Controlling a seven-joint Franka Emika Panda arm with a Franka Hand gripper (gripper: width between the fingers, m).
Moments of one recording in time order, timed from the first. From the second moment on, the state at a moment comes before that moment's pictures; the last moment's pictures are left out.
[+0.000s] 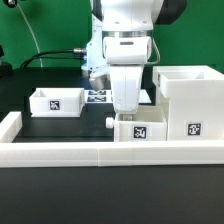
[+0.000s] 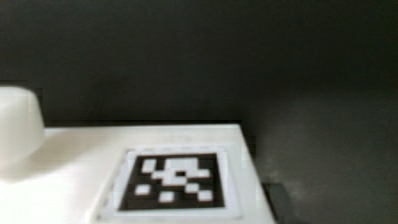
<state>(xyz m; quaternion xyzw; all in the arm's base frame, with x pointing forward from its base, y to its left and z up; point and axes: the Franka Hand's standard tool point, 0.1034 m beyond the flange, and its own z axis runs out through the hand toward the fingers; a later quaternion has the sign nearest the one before) 0.521 0.004 0.014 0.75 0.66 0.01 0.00</state>
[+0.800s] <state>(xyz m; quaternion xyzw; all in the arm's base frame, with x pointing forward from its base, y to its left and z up) 0.521 0.005 0.013 0.74 0.67 0.01 0.00</state>
